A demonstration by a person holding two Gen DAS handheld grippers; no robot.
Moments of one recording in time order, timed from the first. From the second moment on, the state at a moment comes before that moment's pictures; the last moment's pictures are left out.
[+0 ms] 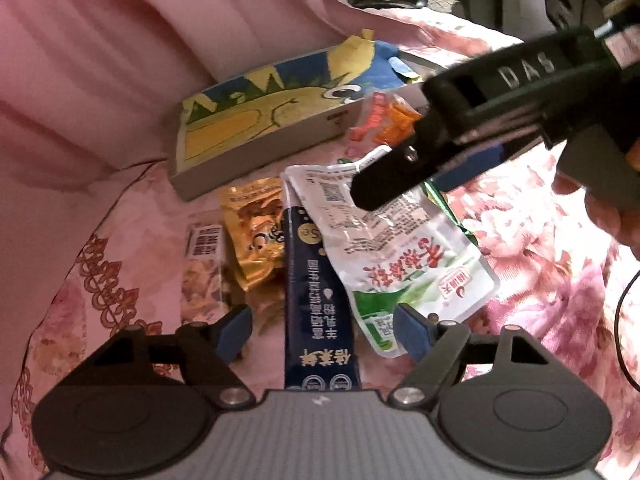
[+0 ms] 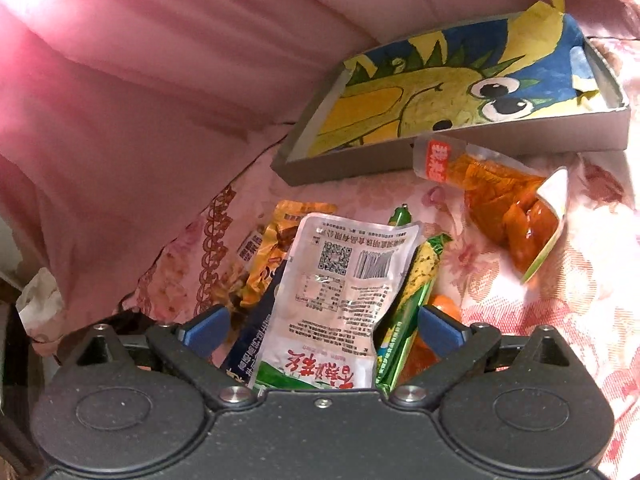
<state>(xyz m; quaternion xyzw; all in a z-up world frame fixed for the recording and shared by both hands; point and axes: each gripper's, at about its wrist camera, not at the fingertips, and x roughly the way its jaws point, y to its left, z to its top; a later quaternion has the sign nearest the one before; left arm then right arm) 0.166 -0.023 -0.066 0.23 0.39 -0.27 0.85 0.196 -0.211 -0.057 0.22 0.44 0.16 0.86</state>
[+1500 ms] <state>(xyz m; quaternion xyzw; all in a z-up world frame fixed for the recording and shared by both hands) 0.173 -0.023 -0.066 0.17 0.41 -0.32 0.84 0.219 -0.162 -0.073 0.16 0.47 0.15 0.86</state>
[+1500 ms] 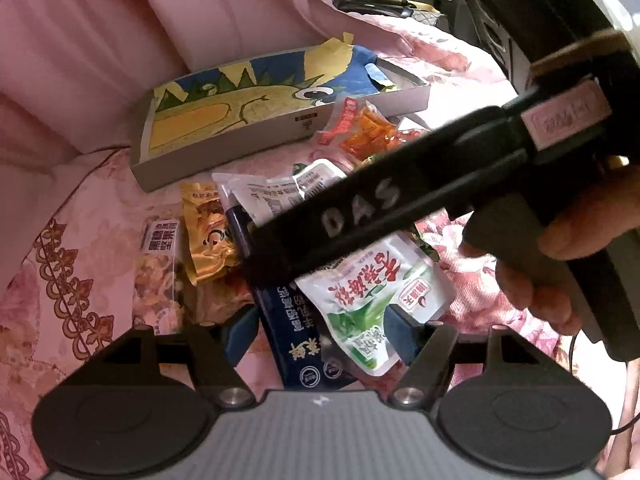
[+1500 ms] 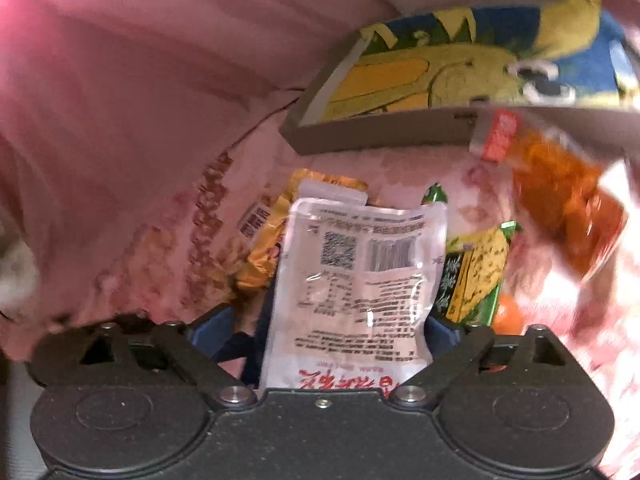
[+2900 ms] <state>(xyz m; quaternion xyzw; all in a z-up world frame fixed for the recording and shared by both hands) 0.188 -0.034 -0.070 0.15 0.40 -0.23 0.87 0.129 -0.147 -0.071 -0.05 0.38 0.08 0.92</state>
